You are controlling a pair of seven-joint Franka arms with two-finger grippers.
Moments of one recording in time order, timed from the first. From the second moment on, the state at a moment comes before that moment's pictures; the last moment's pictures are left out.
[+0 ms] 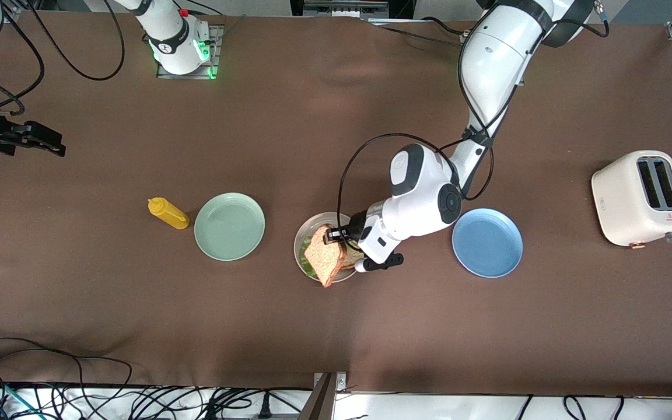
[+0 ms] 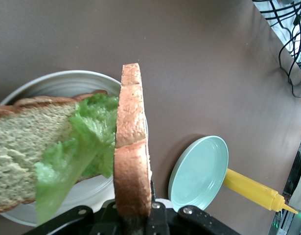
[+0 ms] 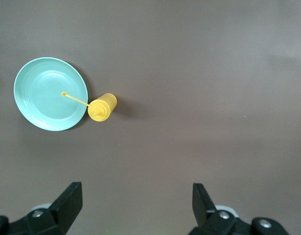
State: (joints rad) left arm -0.48 0.87 -0.14 -1.25 -0.74 2.37 -0.34; right arm 0.25 0.07 -0.30 -1.59 -0.01 1.58 -0.05
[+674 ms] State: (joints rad) left arm -0.50 0.89 -0.12 -1.25 -0.74 2.38 -0.37; right arm 0.25 0.07 -0.34 -1.53 0.04 1.55 -0.05
